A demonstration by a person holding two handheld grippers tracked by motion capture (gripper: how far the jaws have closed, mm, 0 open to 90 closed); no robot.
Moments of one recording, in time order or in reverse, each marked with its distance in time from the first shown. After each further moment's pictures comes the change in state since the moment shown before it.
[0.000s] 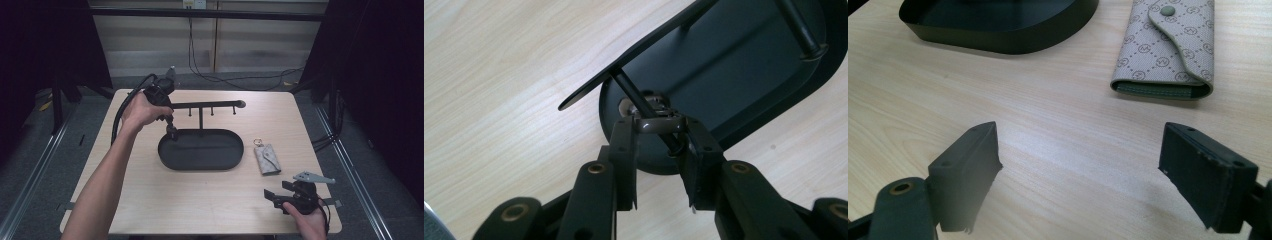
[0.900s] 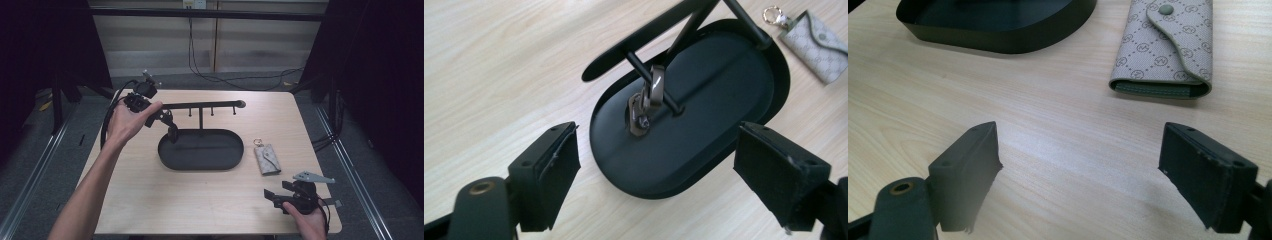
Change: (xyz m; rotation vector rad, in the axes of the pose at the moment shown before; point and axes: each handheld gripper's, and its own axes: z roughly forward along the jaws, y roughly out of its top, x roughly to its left) left arm 0.017 -0.054 -0.011 -0.292 -0.110 0.012; right arm 0.000 0.000 0.001 0.006 -0.006 0.002
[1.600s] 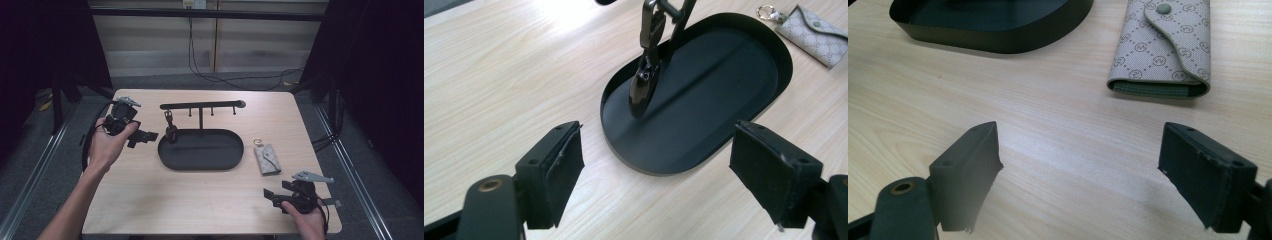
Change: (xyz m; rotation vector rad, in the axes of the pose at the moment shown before) left arm 0.003 -0.075 -0.016 -0.178 0.046 0.061; right arm 0.001 0.001 0.001 0.006 -0.017 0.006
